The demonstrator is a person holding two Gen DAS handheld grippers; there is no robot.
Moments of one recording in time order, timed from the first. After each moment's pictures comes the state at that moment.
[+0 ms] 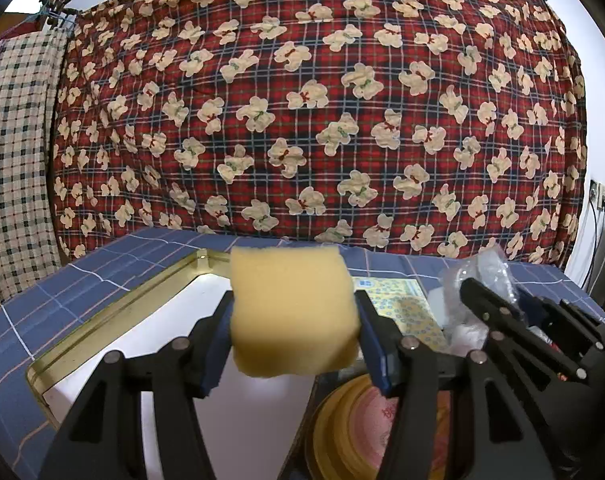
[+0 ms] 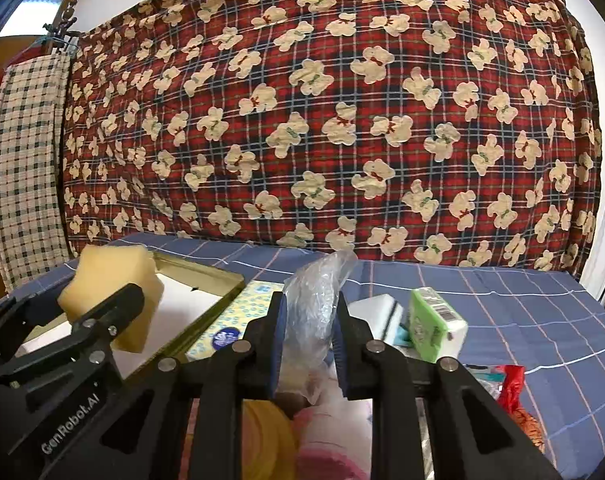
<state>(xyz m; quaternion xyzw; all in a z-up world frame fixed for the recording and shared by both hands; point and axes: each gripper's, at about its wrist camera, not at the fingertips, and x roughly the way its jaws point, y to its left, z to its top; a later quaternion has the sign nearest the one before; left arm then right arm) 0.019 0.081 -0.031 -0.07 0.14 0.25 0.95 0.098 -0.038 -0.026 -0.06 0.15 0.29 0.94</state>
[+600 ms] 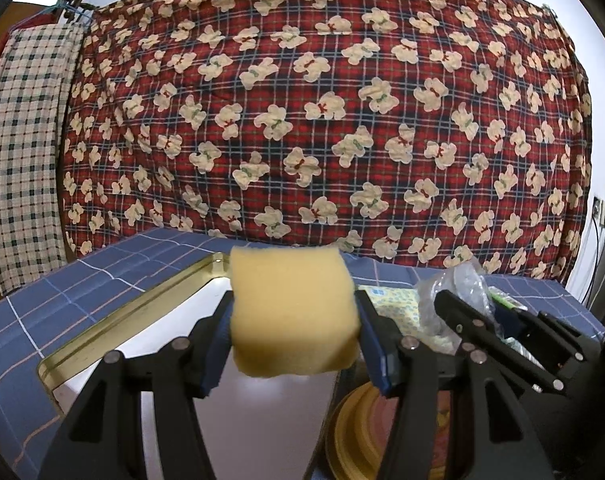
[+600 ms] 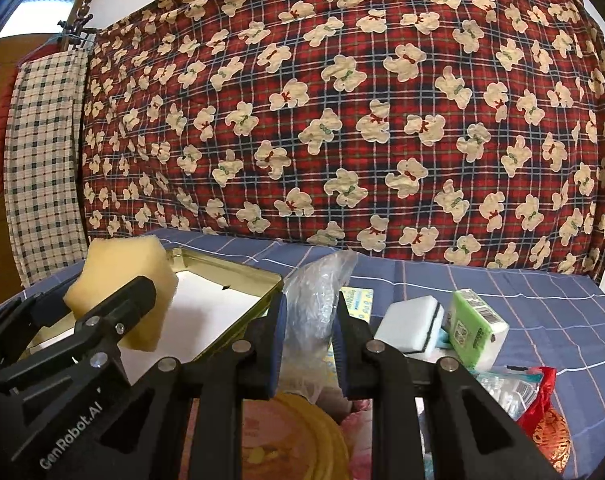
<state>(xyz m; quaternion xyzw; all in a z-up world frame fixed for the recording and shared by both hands) 0.004 0.091 -0.029 -0.09 0.12 0.26 0.95 0.092 -0.016 -0.027 -0.07 0.16 0.33 0.93</state>
